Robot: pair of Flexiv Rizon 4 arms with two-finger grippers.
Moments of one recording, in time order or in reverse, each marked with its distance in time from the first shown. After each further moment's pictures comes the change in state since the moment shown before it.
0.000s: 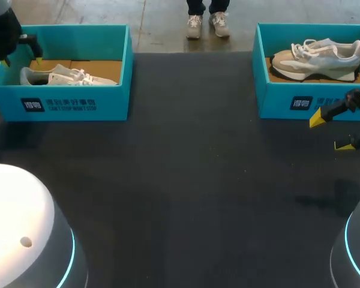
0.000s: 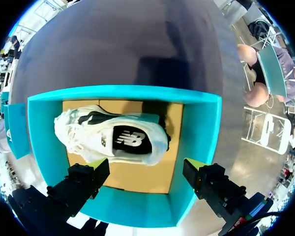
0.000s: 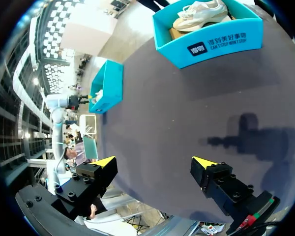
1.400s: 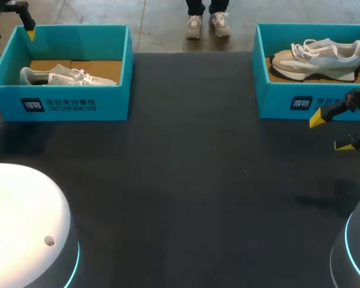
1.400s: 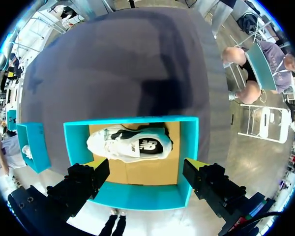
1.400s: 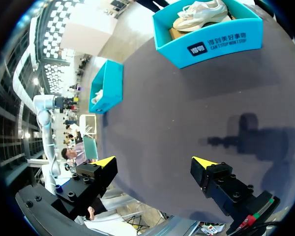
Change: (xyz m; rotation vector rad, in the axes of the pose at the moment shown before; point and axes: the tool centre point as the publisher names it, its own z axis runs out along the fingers) left arm -0.027 -0.027 -0.111 0.067 -0.036 0.098; right arm 0.000 0.000 0.000 0.000 0.000 0.000
